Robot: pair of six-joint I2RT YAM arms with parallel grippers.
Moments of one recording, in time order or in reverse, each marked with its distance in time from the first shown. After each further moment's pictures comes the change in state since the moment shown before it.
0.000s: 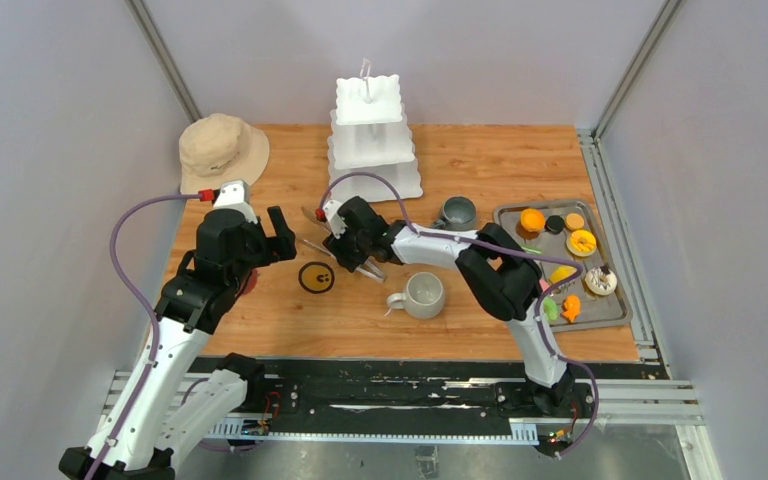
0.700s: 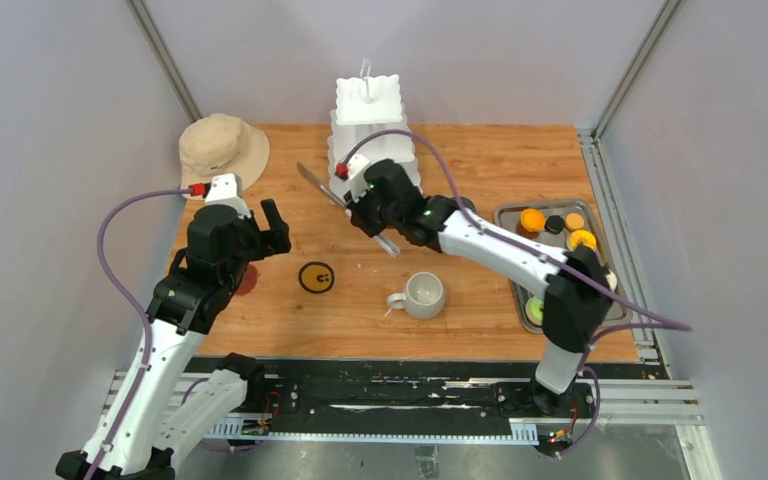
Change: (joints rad) left arm 0.000 0.002 0.046 -0.013 -0.034 0.019; right arm -0.012 -0.346 -0.014 -0.177 0.071 0.058
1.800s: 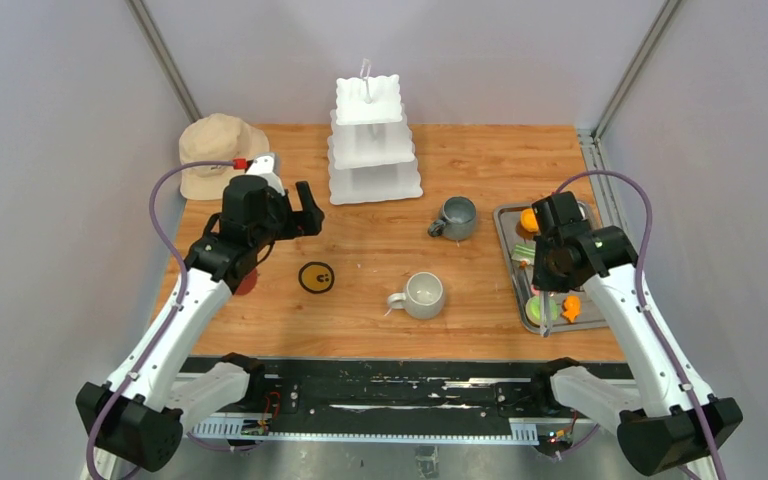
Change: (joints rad) left arm -0.001 0.261 0.032 0.193 0.214 -0.014; right arm -0.579 -0.805 -0.354 -0.967 0.283 0.427
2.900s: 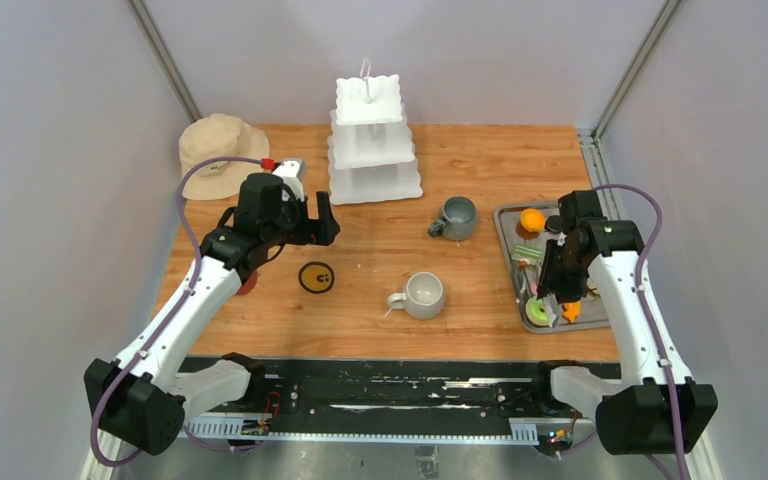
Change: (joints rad) left arm -0.036 0.085 0.006 -0.016 0.152 0.091; right arm -0.274 0.087 -0.060 -0.052 -0.223 -0.056
